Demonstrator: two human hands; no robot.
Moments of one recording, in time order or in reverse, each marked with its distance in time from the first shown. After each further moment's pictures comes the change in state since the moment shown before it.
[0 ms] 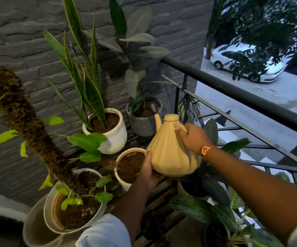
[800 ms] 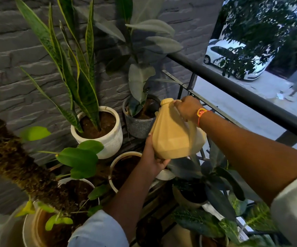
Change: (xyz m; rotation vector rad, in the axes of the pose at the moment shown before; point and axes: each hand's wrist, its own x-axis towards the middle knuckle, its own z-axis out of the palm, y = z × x) left_hand 0.072 0.090 0.035 -0.181 -0.005 -0.147; right_hand 0.154 -0.083 0.003 -0.155 -0.021 0.158
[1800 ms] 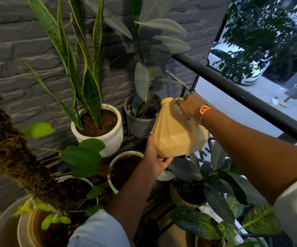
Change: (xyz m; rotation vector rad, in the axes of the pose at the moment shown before) left_hand -0.022 0.010 0.005 0.013 -0.030 -0.007; right_hand -0.002 -0.024 -0.003 0.051 -0.032 0.061
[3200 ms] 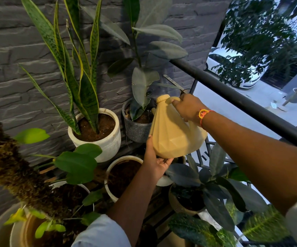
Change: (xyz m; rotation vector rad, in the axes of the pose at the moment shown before) left_hand 0.018 -0.007 0.006 -0.160 -0.101 0.024; right_hand -0.003 -0.007 -0.013 -0.118 0.028 -0.151
